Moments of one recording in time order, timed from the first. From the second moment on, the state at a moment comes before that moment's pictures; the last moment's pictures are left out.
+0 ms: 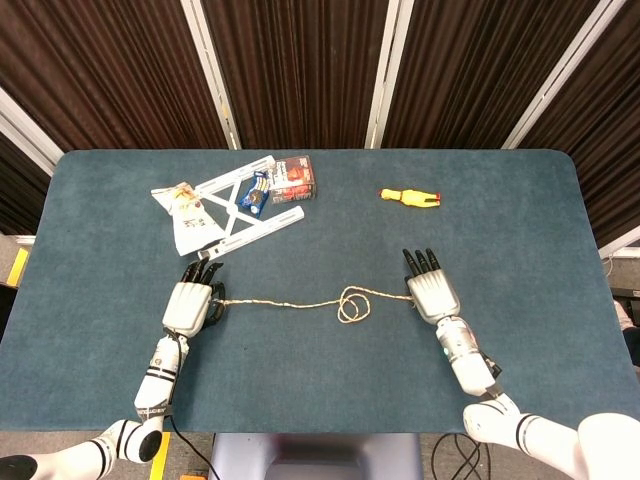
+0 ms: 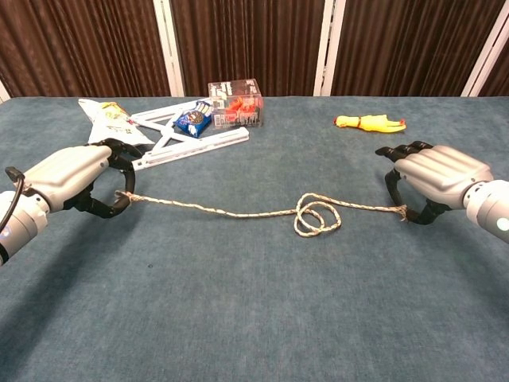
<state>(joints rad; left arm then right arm) -0.54 -1.82 -0.17 -1.06 1.33 1.15 0.18 0.59 -1.73 0.17 -1.07 -1.23 0.95 -0.55</state>
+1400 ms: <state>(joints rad) -0.53 -1.77 -0.17 -1.10 1.34 1.19 0.18 0.61 -1.64 0.17 -1.18 -1.14 0.98 -0.58</state>
